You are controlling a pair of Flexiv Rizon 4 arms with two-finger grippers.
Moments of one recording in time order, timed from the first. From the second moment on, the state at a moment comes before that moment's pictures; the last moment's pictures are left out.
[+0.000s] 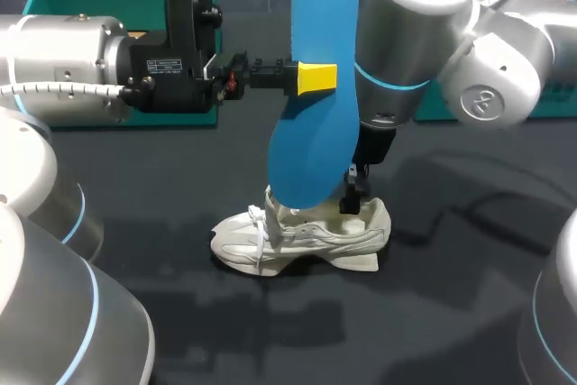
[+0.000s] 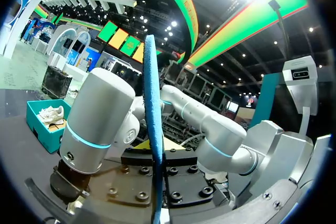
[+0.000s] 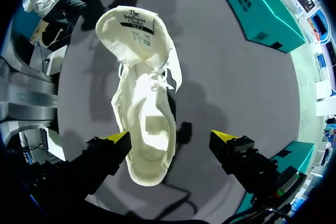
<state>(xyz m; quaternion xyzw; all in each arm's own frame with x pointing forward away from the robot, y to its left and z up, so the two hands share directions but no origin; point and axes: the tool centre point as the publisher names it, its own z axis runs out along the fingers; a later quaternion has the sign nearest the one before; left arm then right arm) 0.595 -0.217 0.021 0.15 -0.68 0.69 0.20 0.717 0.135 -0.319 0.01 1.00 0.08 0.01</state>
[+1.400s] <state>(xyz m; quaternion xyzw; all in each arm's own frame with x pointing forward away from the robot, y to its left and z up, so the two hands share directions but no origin) 0.595 -0.217 0.021 0.15 -0.68 0.69 0.20 0.718 0.170 -0.388 0.02 1.00 0.06 -0.04</state>
